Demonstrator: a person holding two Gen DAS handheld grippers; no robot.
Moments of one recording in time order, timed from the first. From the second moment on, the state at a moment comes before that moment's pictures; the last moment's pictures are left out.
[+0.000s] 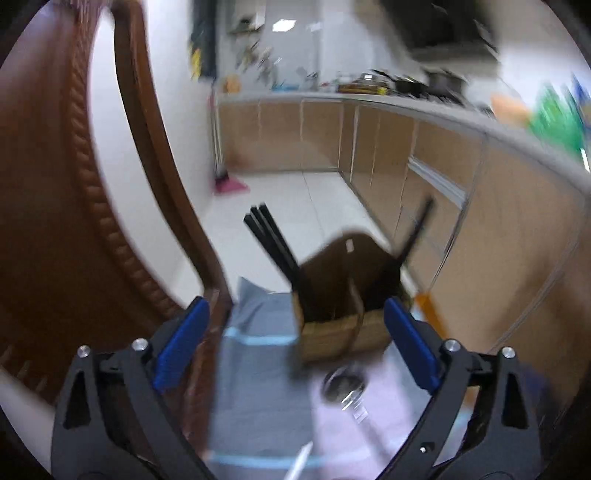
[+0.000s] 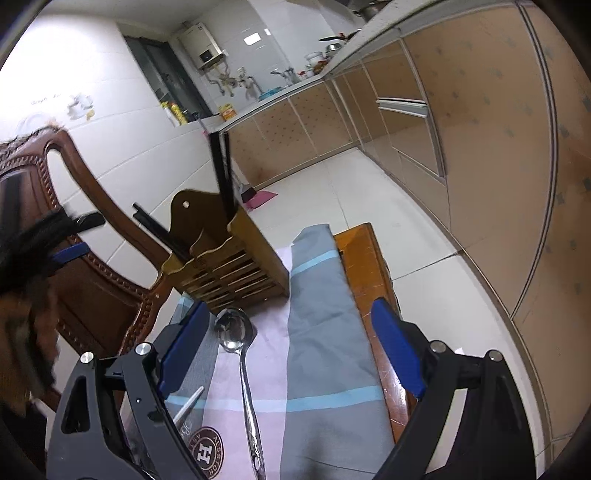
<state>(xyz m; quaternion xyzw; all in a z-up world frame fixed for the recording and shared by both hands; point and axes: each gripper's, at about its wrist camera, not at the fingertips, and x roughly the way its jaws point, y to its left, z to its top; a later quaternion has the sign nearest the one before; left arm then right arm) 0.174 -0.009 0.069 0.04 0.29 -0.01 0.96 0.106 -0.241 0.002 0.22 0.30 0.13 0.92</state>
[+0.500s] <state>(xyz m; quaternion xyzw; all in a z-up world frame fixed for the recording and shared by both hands) 0.052 -0.010 -0.040 0.04 0.34 -0.02 0.94 0.056 -0.177 -0.004 0.06 0.35 0.17 0.92</state>
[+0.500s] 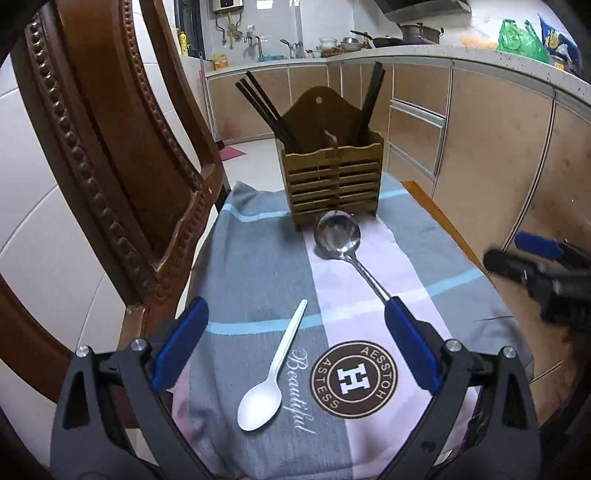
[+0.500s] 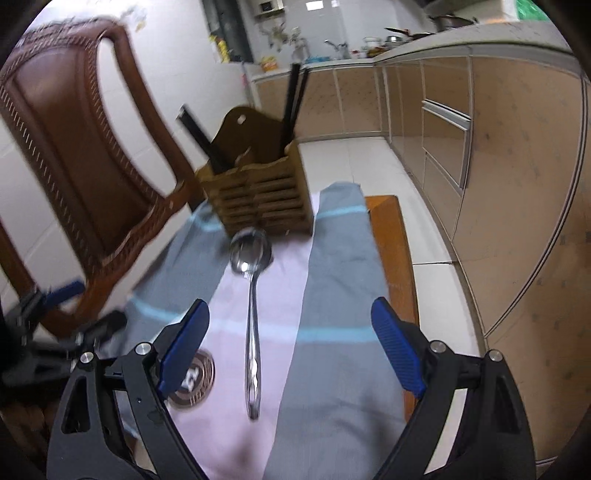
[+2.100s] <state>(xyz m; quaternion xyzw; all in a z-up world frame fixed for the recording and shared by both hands) 0.148 -0.001 -0.029 0.00 0.39 -0.07 0.92 0.129 -0.174 -0.022 0.10 0.40 0.20 0.89</state>
